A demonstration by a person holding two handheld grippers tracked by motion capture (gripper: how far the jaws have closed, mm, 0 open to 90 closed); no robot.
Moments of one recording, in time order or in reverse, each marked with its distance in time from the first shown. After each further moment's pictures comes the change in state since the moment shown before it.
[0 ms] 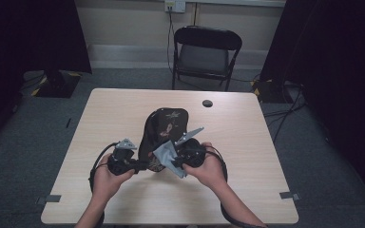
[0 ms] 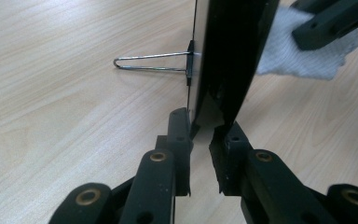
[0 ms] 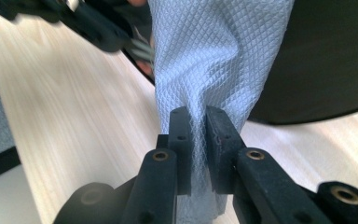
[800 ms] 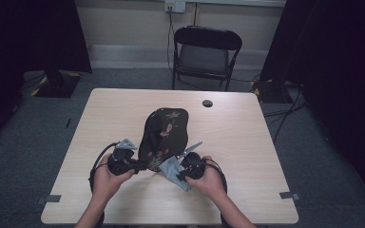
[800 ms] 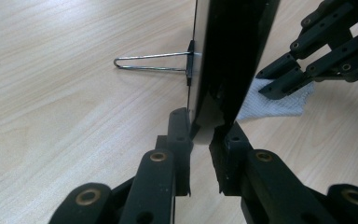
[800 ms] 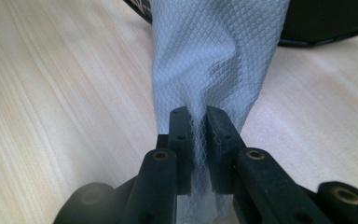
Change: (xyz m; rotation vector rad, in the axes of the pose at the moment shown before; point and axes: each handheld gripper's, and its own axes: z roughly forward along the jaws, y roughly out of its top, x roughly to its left) left arm 0.000 0.000 0.000 -0.001 0.000 -0.003; right arm -0.008 -0.044 0.043 0.111 0.007 0.069
